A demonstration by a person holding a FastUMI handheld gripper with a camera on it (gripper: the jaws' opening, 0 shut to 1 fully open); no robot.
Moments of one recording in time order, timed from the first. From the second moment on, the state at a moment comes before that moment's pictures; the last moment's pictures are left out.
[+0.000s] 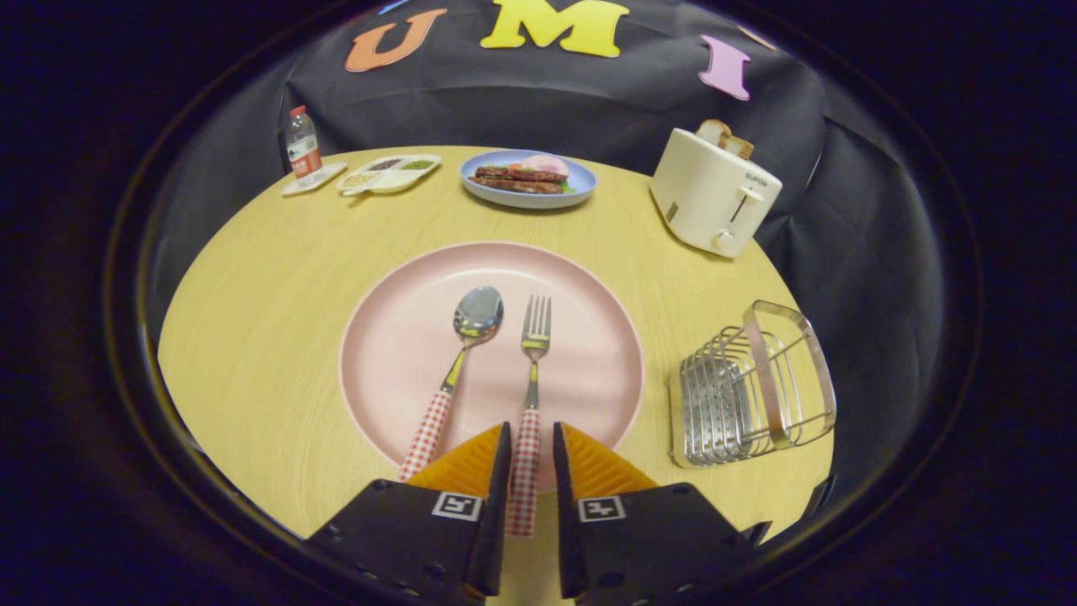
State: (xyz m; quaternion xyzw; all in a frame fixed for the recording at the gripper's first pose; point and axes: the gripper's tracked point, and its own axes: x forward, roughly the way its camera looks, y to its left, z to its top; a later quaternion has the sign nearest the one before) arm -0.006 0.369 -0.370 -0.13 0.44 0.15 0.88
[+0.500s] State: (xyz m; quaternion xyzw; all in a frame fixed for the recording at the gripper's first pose) arm -0.009 0.358 -0.311 -0.06 0.46 0.16 0.87
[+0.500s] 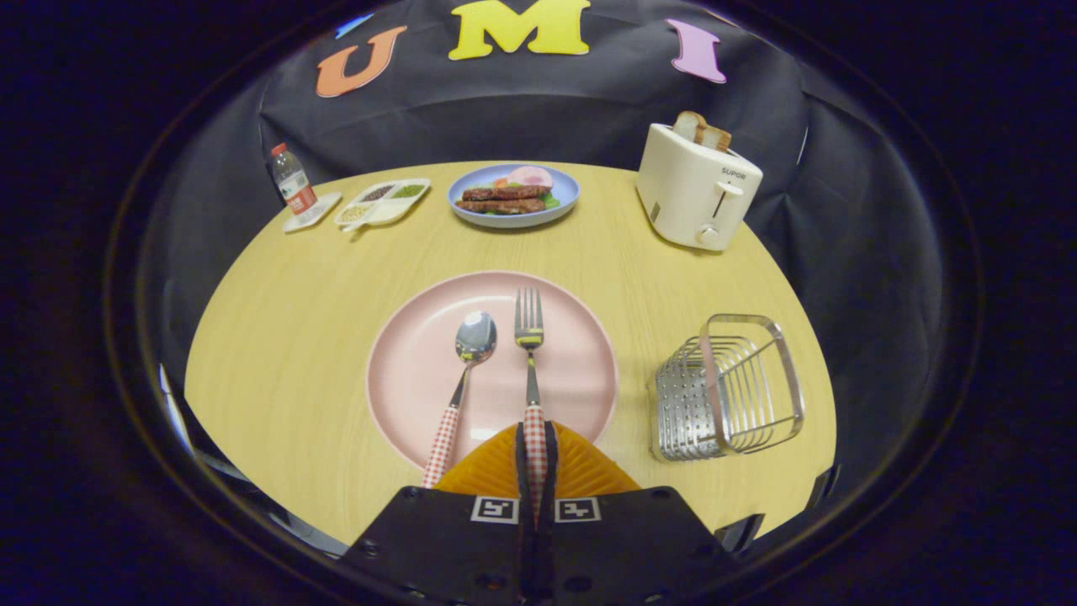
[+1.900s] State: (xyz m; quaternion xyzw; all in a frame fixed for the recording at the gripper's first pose) arm -0.001 0.216 -0.247 -0.02 0.72 0.10 0.68
